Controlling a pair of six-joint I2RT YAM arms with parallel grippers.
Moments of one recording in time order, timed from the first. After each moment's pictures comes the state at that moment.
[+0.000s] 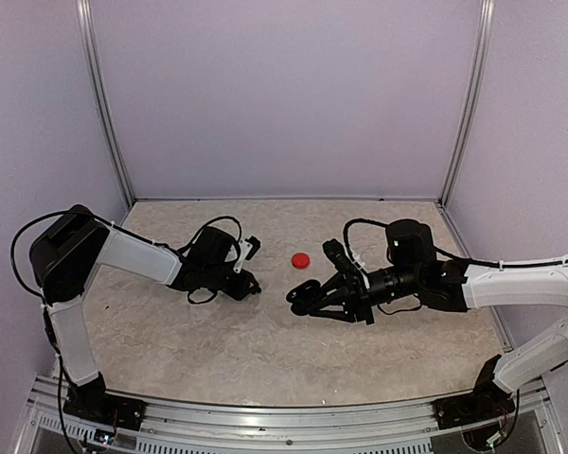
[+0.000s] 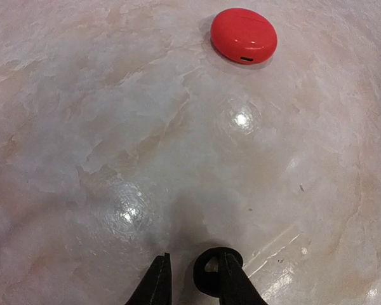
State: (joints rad) left arm -0.67 1.91 0.98 0.14 0.09 -0.06; right arm 0.84 1.33 0.73 0.23 -0.78 -0.06
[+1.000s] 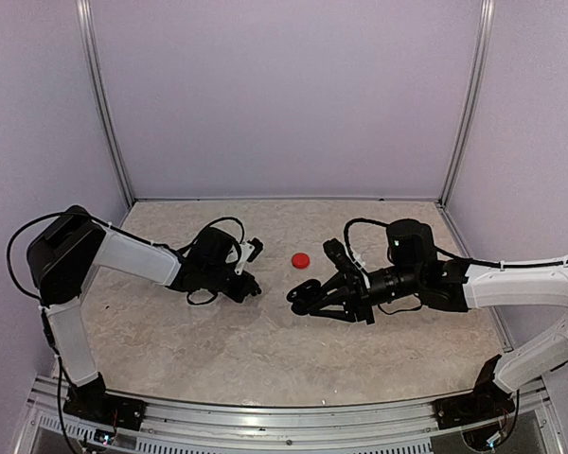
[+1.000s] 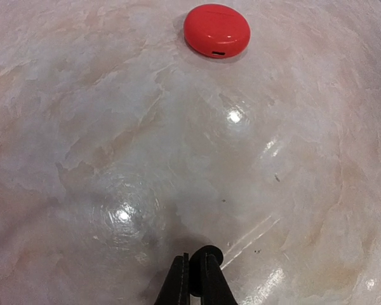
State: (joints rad) left arm -0.68 1.89 0.98 0.12 0.12 -0.05; right arm 0.84 1.33 0.73 0.23 -0.78 -0.06
